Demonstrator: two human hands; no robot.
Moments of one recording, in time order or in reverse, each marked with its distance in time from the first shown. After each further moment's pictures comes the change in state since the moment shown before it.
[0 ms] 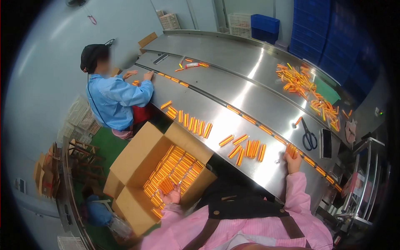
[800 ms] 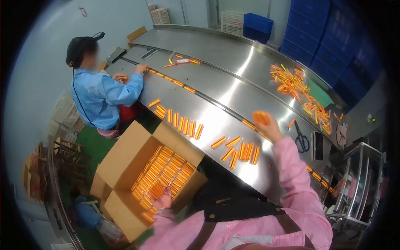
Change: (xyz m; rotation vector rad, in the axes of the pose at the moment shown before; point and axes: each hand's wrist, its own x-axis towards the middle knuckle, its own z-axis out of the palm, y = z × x) left_hand 0.007 0.002 -0.006 -0.018 0.046 0.003; right_hand 0.106 -0.075 0.140 -0.190 -0.455 -0.140
